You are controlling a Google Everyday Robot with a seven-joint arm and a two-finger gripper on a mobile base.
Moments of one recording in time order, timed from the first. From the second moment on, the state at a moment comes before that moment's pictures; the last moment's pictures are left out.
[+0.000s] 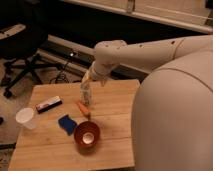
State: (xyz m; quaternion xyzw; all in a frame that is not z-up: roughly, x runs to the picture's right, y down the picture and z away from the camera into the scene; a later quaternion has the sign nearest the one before) arm -0.066 -0.036 0.738 -0.27 0.02 0.69 0.68
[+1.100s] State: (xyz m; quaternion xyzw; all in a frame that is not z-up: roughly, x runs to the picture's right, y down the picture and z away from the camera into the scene) arm -0.098 -0.066 0.757 -0.24 0.02 0.64 0.73
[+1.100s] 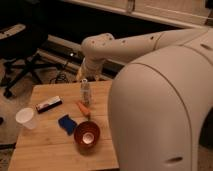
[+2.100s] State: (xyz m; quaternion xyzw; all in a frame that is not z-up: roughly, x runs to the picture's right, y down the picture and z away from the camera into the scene) arm 0.066 -0.087 0.839 -0.19 -0.02 0.74 0.65
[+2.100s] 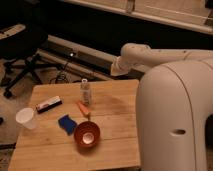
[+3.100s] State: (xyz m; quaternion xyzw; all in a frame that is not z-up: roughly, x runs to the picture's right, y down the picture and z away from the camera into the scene) arm 0.015 0.021 0.699 -0.28 0.05 0.56 0.78
